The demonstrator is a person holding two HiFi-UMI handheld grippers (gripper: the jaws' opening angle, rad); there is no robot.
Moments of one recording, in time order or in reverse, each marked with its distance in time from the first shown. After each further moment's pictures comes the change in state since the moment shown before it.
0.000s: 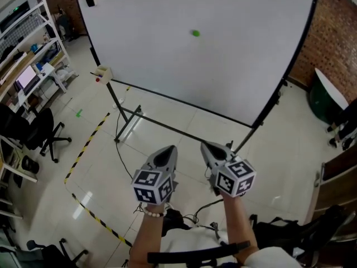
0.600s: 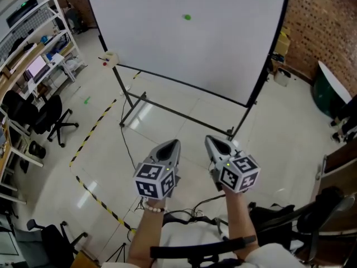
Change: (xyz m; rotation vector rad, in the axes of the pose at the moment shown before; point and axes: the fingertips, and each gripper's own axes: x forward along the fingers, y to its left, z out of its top) left arm -0.079 -0.109 -0.047 0.026 0.024 0.021; right arm -0.132 0.033 -0.032 0.041 -0.029 0.016
